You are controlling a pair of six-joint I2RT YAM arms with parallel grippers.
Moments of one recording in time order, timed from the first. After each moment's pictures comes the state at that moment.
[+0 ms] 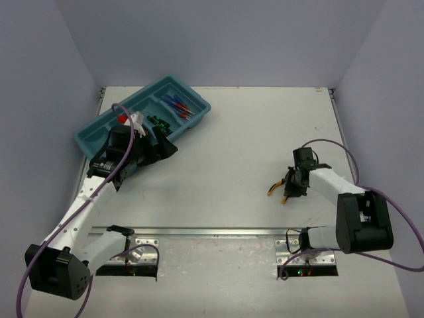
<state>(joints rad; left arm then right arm) -0.17 0.97 0.83 -0.44 0.24 -0.57 0.07 1.34 0.54 -0.45 0.04 0.38</state>
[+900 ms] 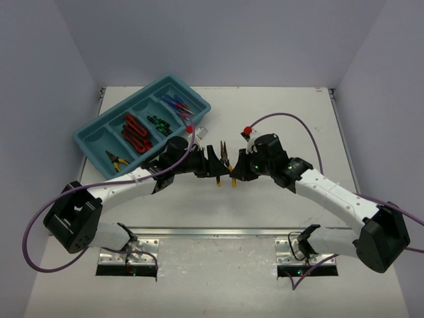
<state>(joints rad) -0.64 1.35 0.72 0.22 0.46 -0.79 0.64 1.20 0.79 -0.28 -0.21 0.44</state>
